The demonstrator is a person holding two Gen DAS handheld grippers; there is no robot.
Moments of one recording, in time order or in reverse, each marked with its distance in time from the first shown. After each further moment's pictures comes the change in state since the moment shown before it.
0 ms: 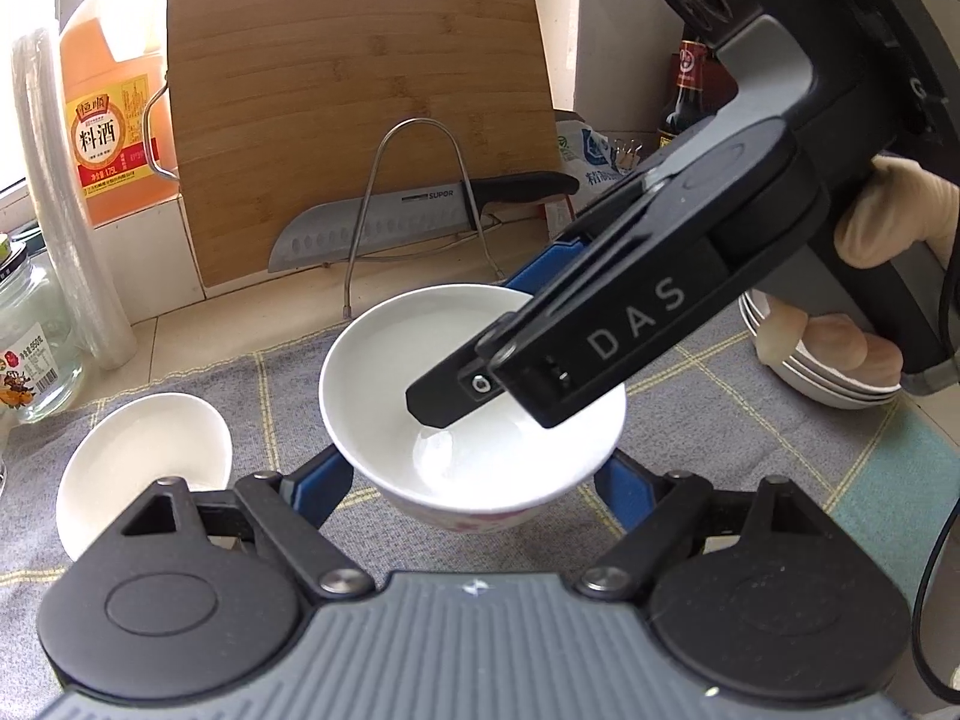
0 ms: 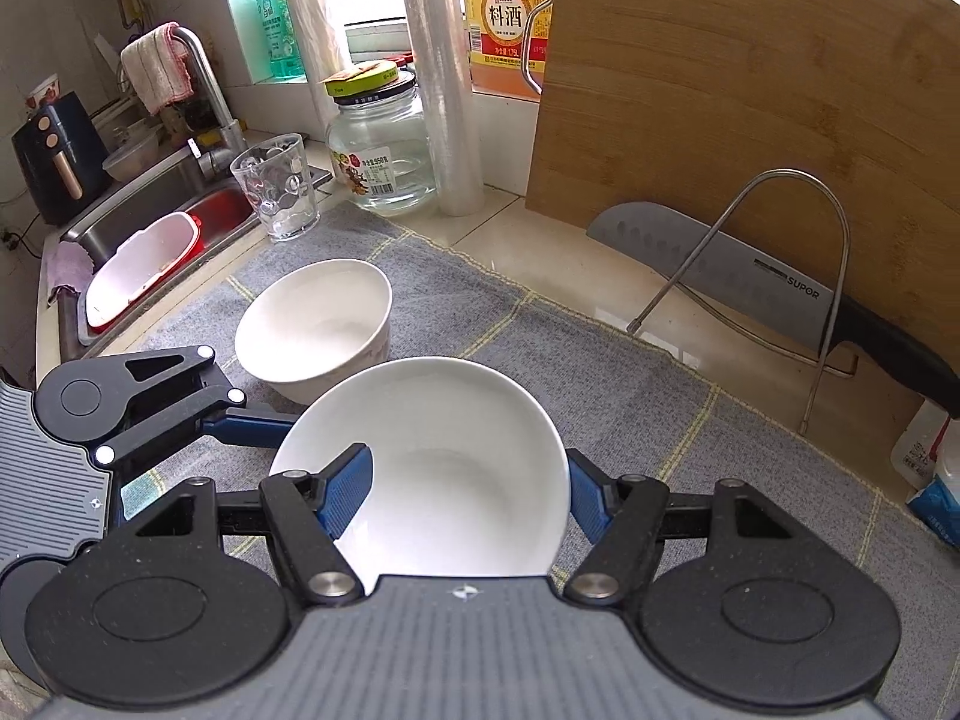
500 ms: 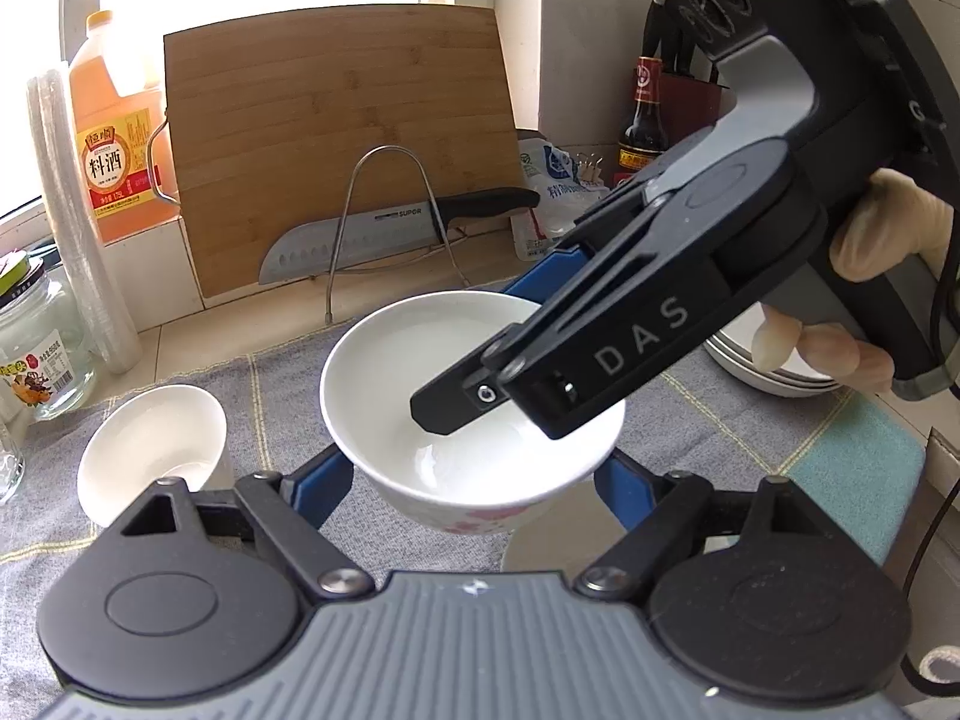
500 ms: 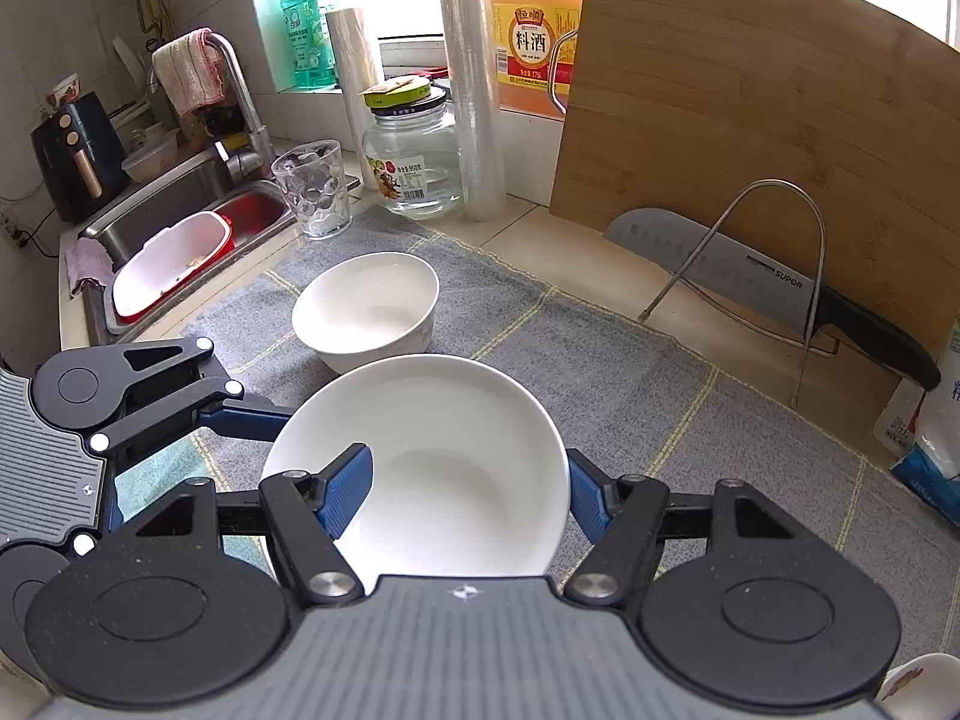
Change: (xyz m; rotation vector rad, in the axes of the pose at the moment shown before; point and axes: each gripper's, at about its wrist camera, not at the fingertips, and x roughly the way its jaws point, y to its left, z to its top) left arm -0.044 -0.022 -0.009 0.018 -0.025 -0.004; right arm -0.041 0.029 -0.024 -0.024 -0.029 -0.012
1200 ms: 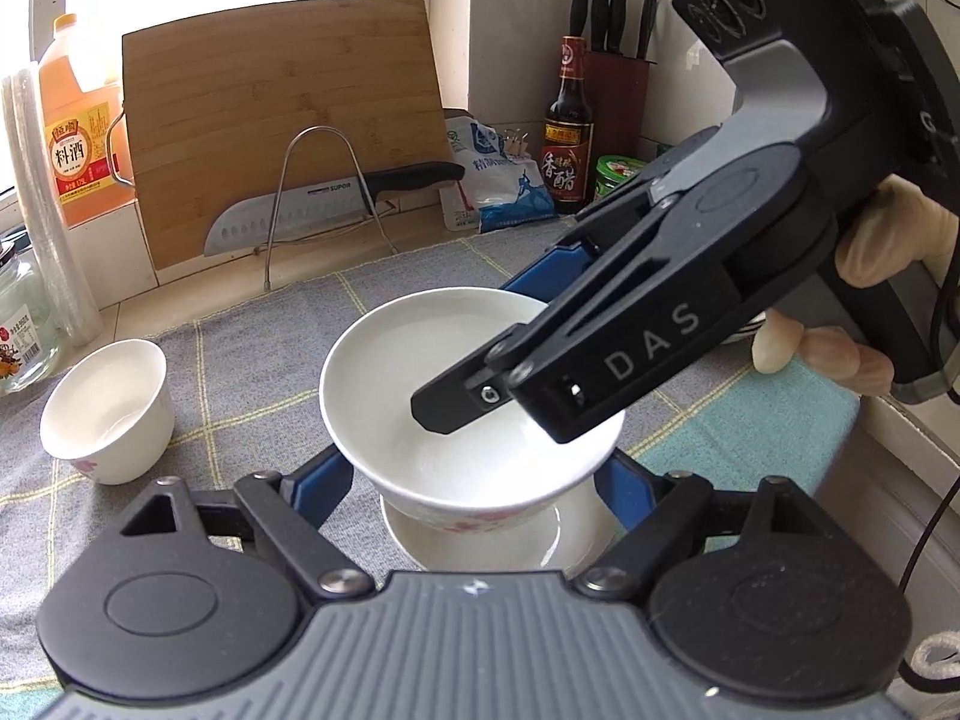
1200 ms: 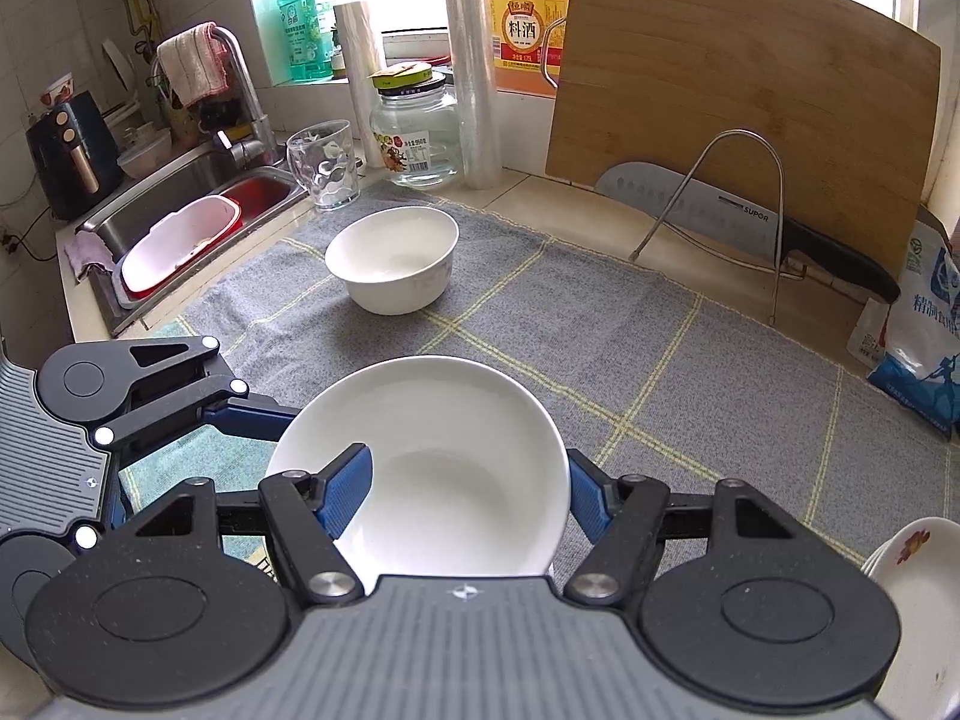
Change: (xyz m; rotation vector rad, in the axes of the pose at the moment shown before) left arm -0.032 -0.034 -0.021 0.031 0.027 -0.079; right arm -0.036 0.027 -0.054 0.053 0.001 -0.045
